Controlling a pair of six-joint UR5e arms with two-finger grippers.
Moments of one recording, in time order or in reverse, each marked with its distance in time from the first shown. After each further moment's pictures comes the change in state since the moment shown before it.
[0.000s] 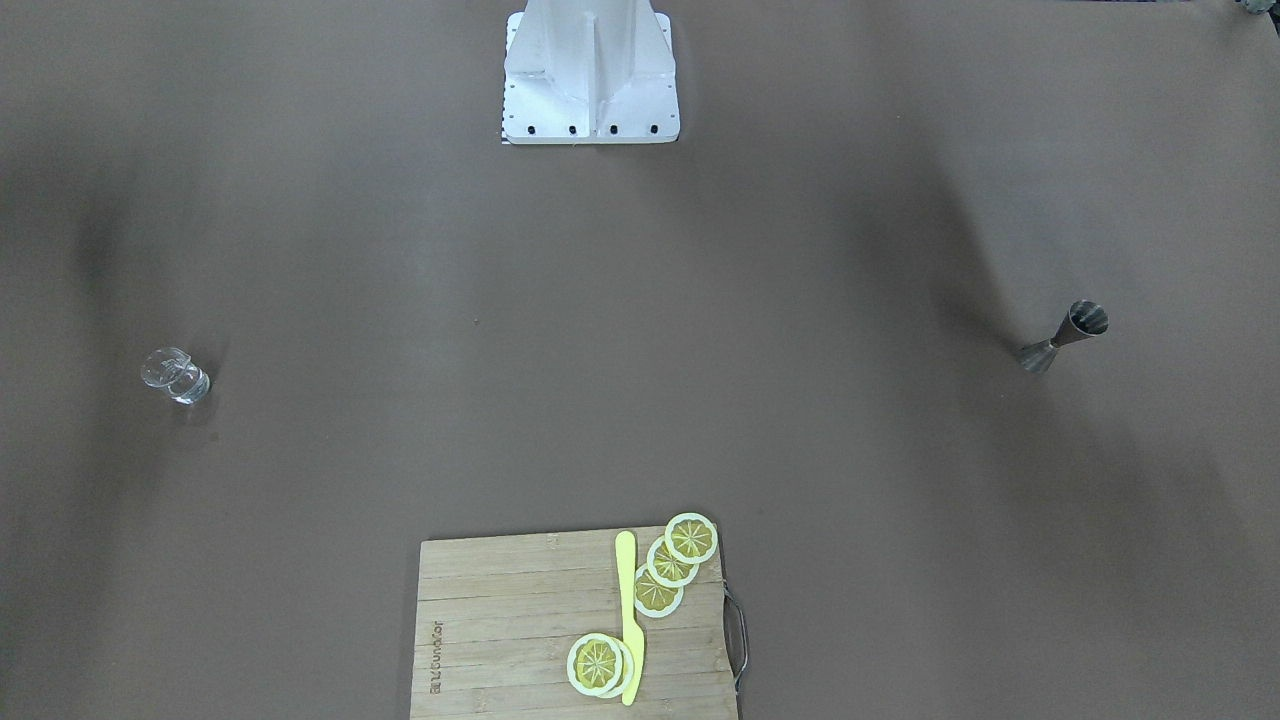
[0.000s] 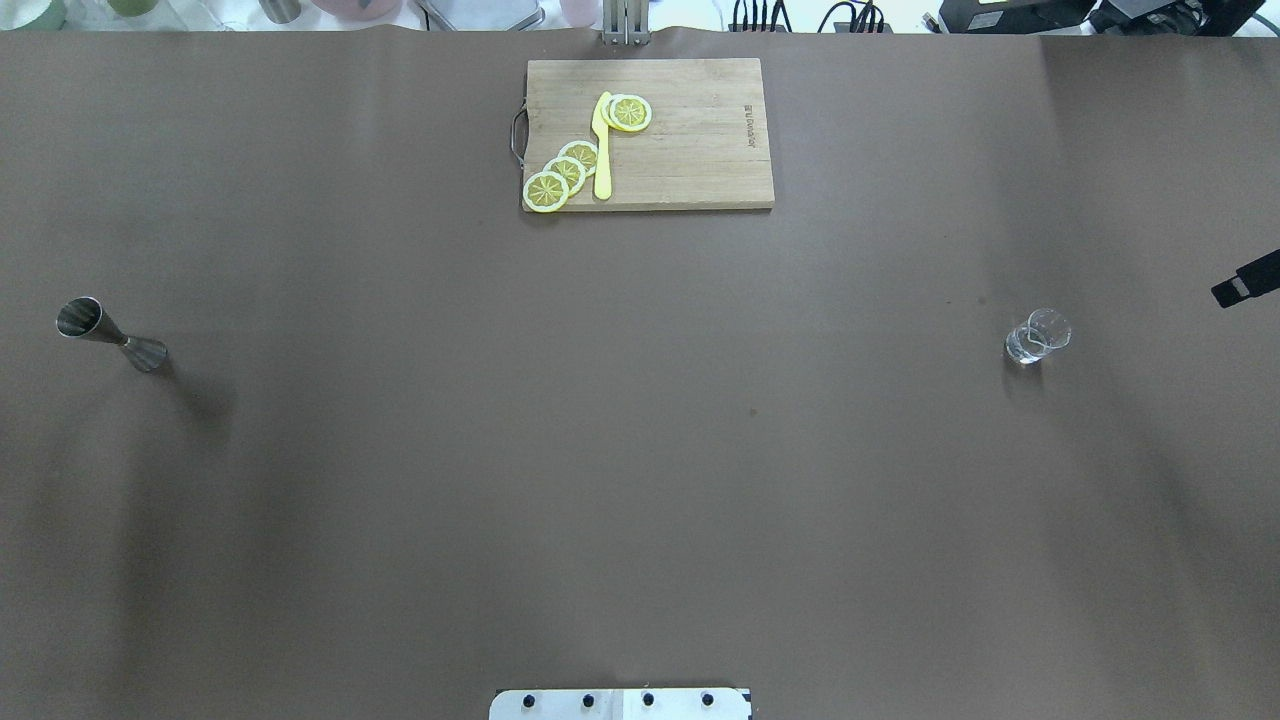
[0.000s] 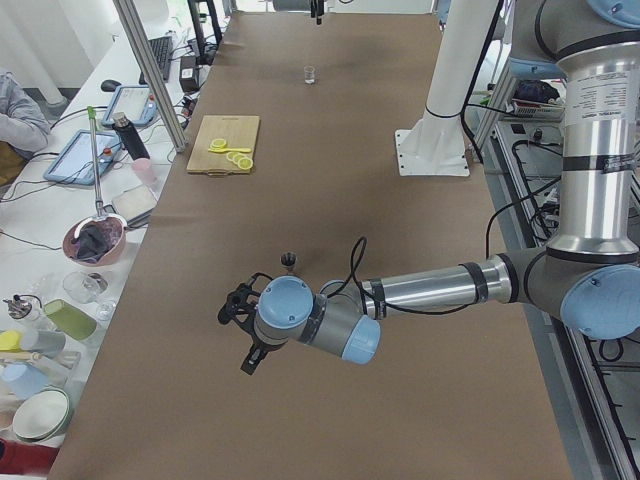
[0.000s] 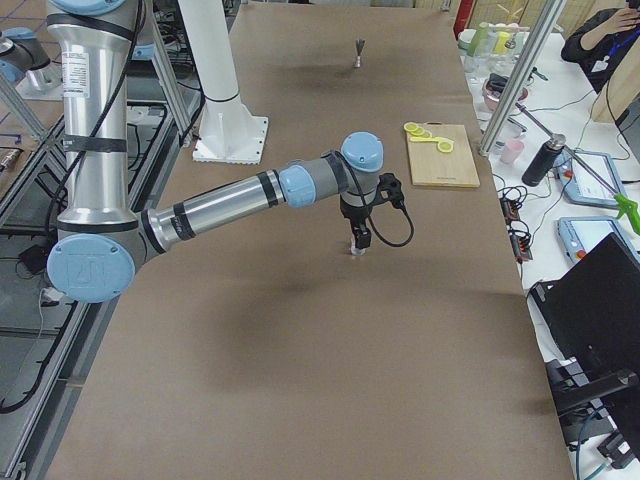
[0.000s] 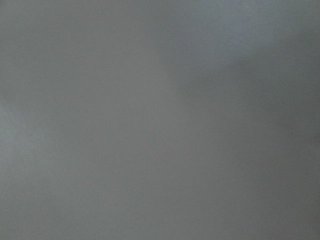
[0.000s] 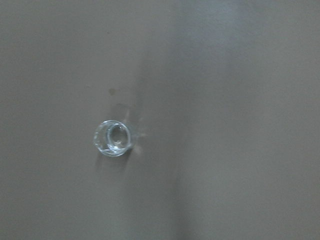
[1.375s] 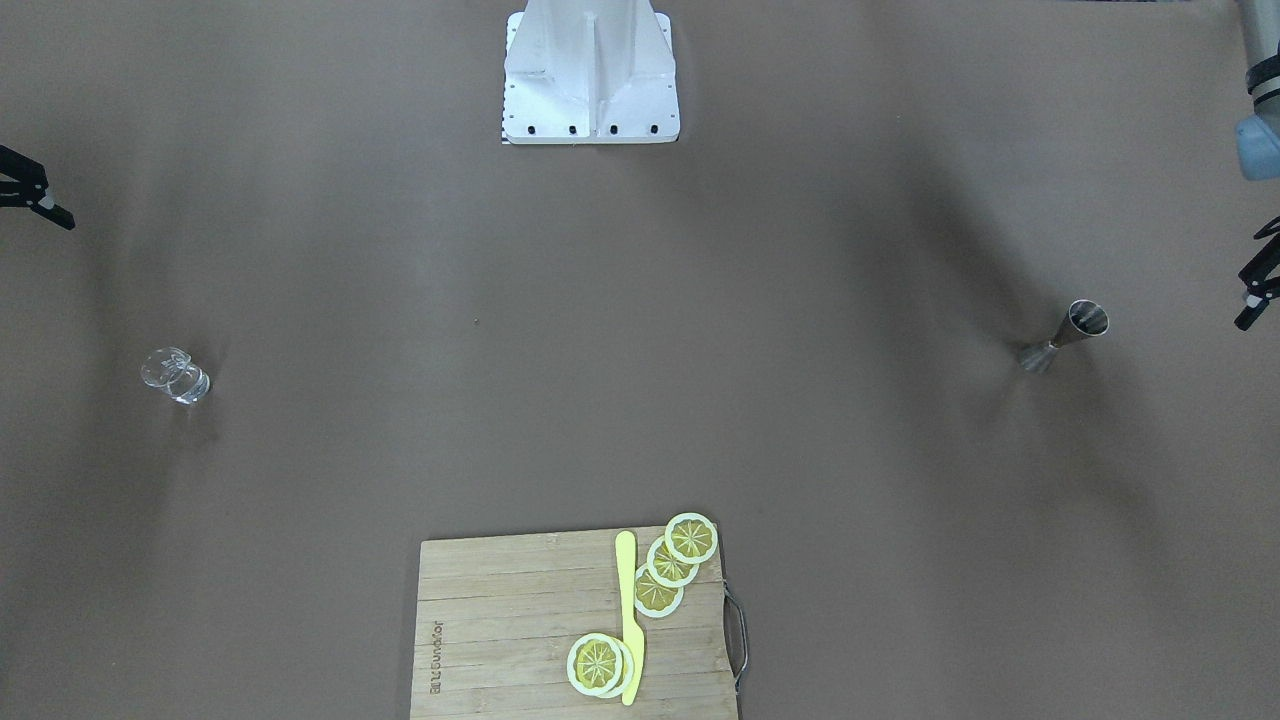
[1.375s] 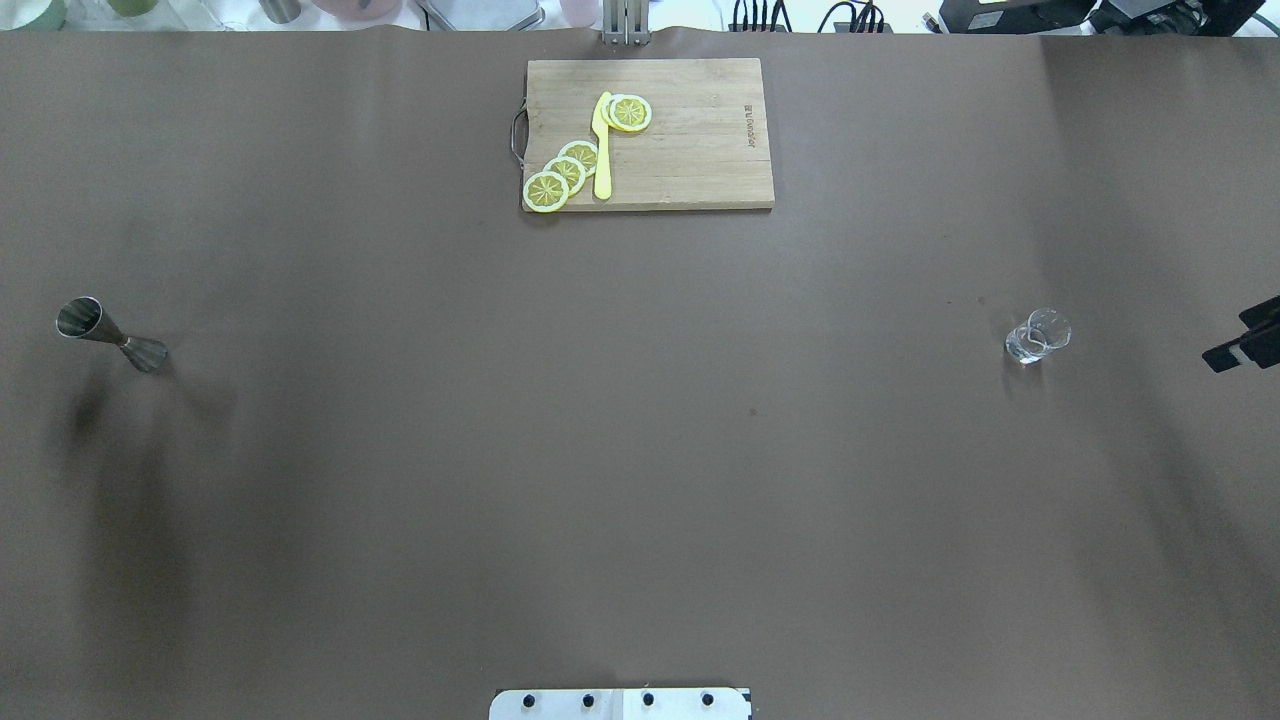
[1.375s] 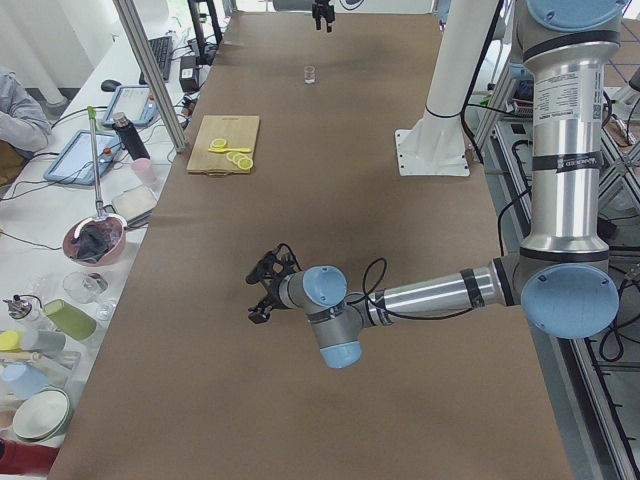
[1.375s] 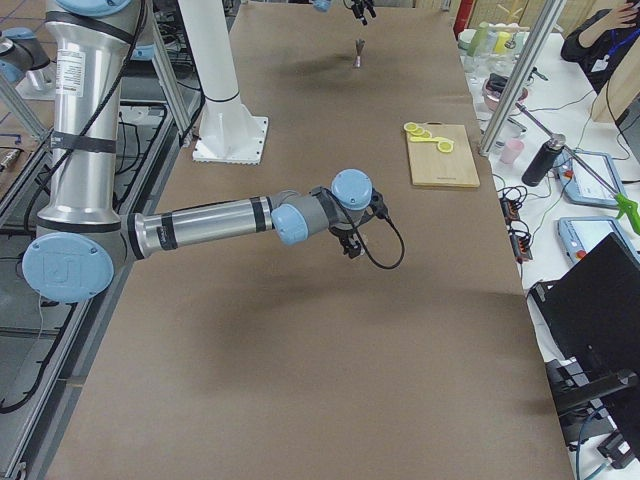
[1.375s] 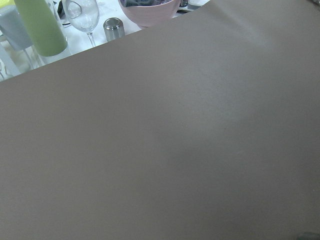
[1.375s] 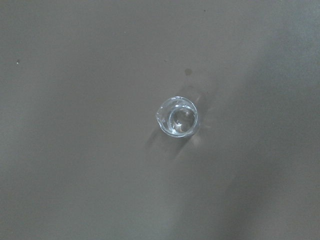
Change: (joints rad) left arm 0.418 0.050 0.132 -0.965 0.367 -0.782; right arm -0.019 -0.101 -0.131 0.228 0.161 -0.208
